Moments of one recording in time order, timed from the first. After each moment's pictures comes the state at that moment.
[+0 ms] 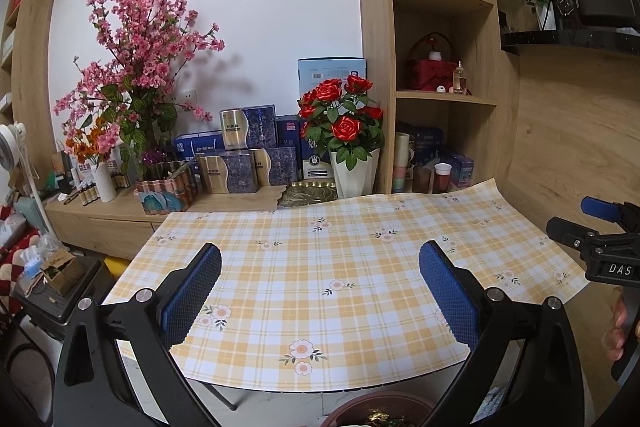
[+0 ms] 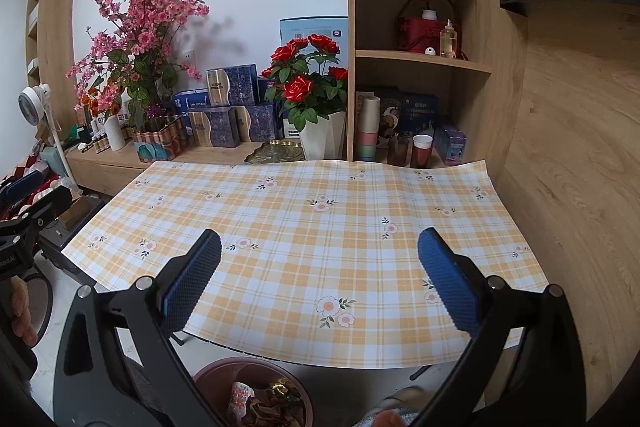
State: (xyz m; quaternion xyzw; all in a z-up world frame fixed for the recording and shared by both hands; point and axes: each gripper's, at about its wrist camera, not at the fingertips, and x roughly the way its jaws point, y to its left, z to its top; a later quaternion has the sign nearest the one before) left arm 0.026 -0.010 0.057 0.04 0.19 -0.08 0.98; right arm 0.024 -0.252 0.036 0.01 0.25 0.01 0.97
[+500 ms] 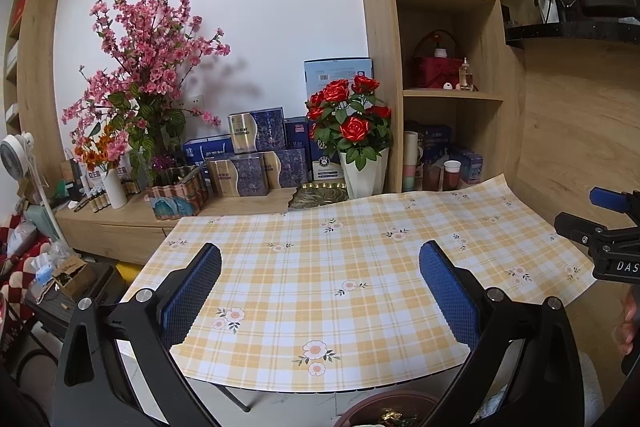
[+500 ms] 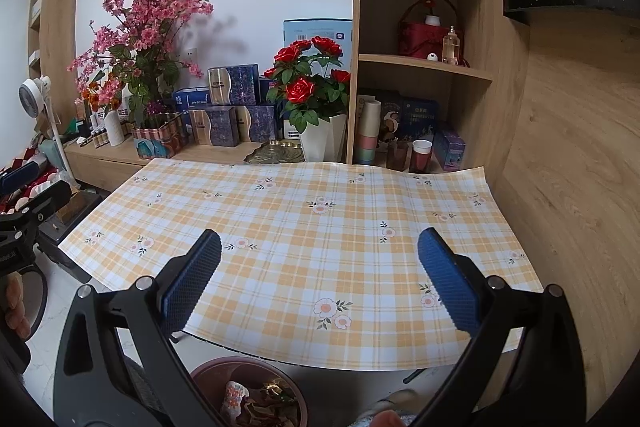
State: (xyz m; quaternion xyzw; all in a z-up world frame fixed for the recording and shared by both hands) left arm 0.025 -0.011 0.060 0.05 0.19 -0.06 0.98; right arm 0.024 -0.249 0.041 0.00 0.24 0.01 0.97
